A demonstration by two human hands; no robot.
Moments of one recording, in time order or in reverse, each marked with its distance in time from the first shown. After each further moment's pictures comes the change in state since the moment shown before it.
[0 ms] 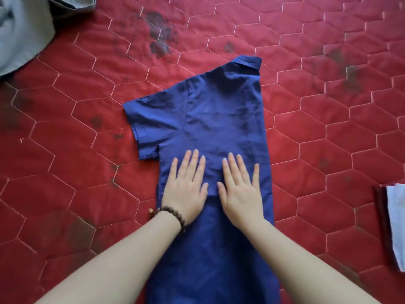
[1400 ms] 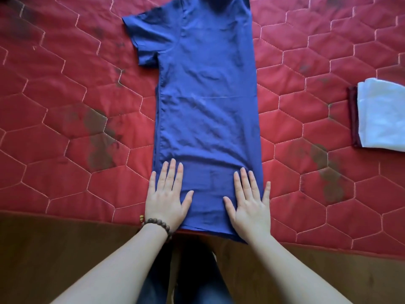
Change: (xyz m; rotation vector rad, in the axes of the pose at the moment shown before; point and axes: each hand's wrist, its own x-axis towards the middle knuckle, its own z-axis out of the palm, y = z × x) left_hand -0.287 0.054 0.057 -0.079 -0.115 -0.155; right_hand -0.314 -0.020 0.025 0.007 -0.177 0.182
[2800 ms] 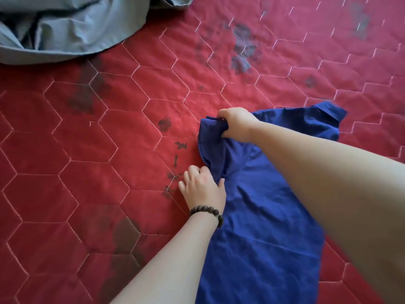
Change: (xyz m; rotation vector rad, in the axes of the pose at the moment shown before) left_hand 0.320 -0.067 -0.127 -0.527 0.150 -0.713; right_hand 0.538 -0.217 -0.182 -0.080 -0.291 -0.607
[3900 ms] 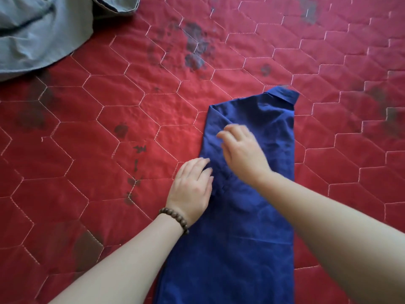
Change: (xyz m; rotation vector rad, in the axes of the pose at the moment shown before) left_hand -0.009 0.013 0.019 -0.023 0.156 0.927; right_hand -0.121 0.055 0.066 0.067 0.692 -0.016
